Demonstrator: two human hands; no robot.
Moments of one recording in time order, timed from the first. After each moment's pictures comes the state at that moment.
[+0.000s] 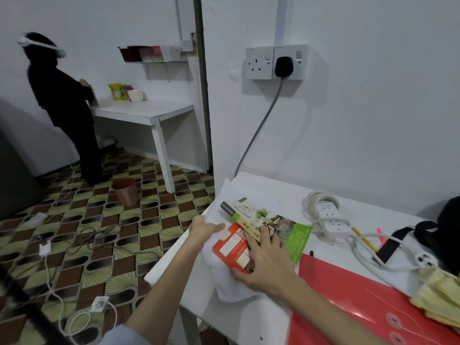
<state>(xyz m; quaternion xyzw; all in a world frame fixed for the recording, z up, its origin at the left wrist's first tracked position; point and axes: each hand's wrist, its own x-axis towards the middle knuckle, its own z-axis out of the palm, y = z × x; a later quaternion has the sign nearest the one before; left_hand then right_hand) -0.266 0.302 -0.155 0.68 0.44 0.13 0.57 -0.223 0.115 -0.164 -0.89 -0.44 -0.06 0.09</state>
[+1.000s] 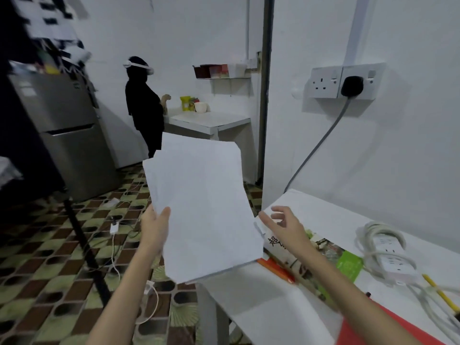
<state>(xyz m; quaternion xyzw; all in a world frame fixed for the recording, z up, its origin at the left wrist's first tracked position) -0.428 0.357 -0.098 0.58 0.41 0.51 0.48 -0.210 0.179 -0.095 -0.73 -0.39 0.22 0.51</state>
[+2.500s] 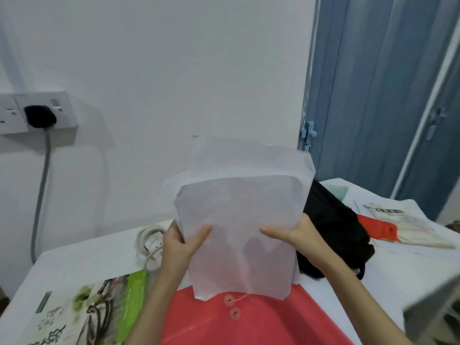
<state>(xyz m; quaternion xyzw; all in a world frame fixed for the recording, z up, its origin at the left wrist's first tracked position) -0.170 0.041 -0.069 0.69 -0.09 0.20 0.69 -0.202 -0.189 -0.043 -0.73 -0.07 -0.12 0.67</state>
